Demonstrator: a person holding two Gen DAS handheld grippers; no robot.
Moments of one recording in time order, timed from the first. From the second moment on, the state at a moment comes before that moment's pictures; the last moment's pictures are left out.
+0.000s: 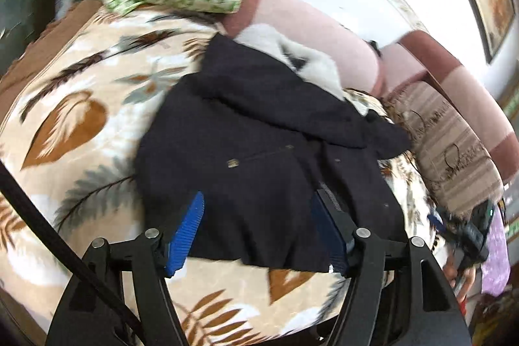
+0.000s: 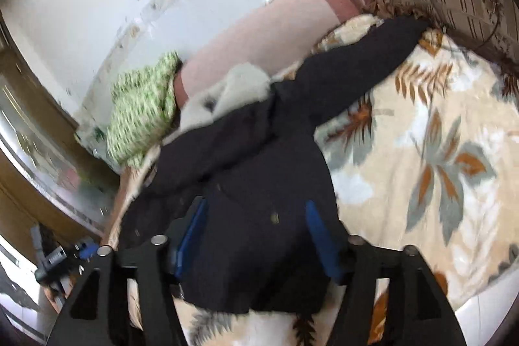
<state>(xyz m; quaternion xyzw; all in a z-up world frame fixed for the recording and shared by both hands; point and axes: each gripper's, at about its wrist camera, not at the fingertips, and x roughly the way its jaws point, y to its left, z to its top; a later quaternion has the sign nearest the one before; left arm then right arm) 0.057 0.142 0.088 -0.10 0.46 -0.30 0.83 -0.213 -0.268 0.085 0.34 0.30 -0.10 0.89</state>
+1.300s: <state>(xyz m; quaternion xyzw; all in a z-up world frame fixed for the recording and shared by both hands) 0.014 0.013 0.063 0.00 0.46 -0.27 0.84 -0.109 -0.507 0.007 0.48 0.27 -0.29 0.78</state>
